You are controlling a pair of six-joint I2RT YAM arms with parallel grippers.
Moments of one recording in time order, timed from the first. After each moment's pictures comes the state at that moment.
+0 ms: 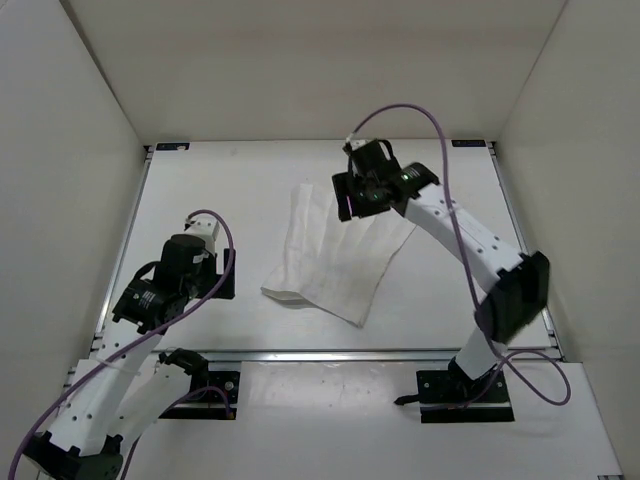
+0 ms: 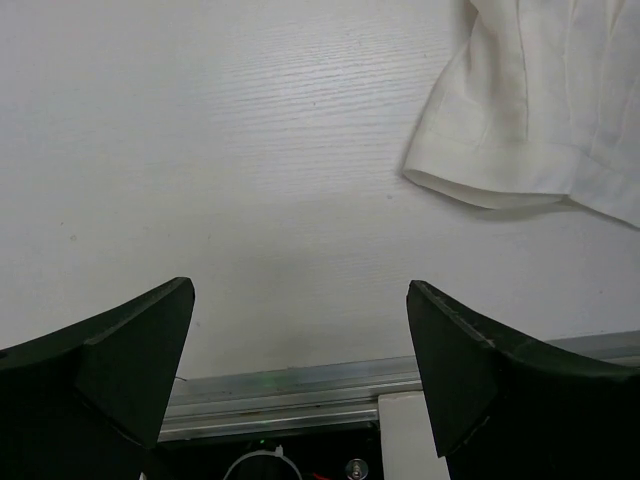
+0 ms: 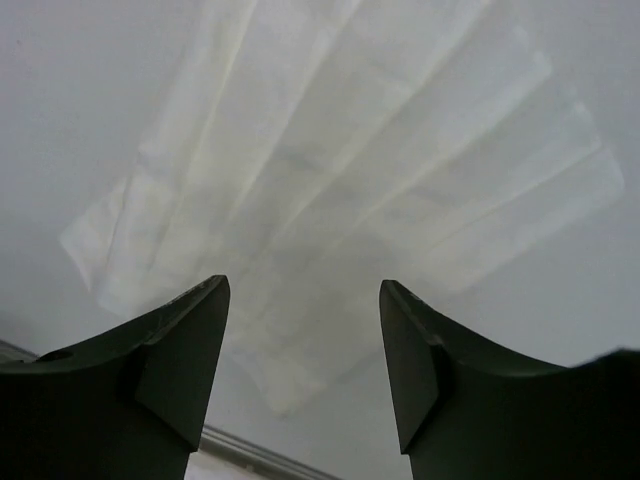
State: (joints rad) left arm -0.40 0.72 0.87 -0.94 -0.20 -0.21; right arm 0.61 1.76 1.77 -0.90 0.07 0.26
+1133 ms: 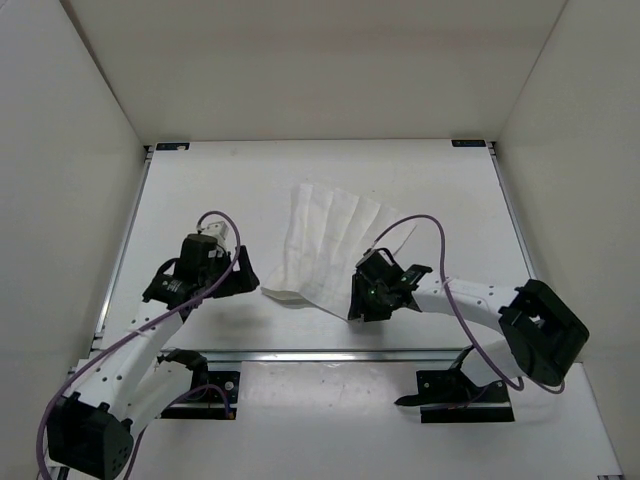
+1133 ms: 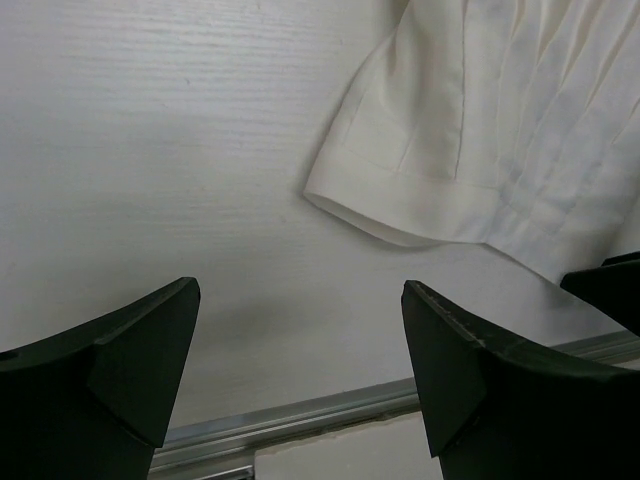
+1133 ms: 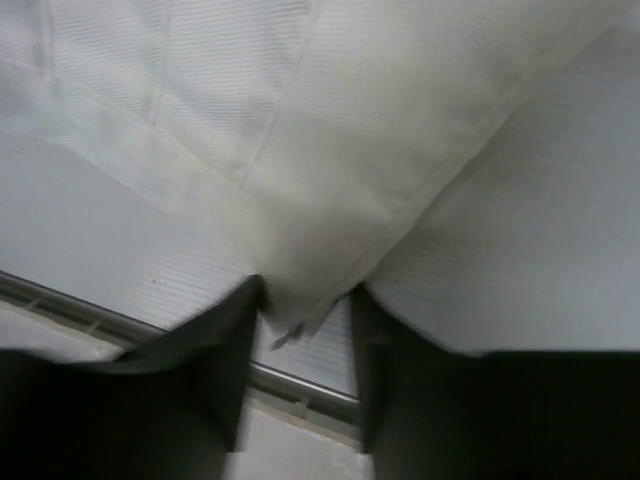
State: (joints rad) left arm -0.32 0.86 0.65 -0.62 0.06 -0.44; right arm 0.81 1.38 0.67 -0.40 -0.06 0.81
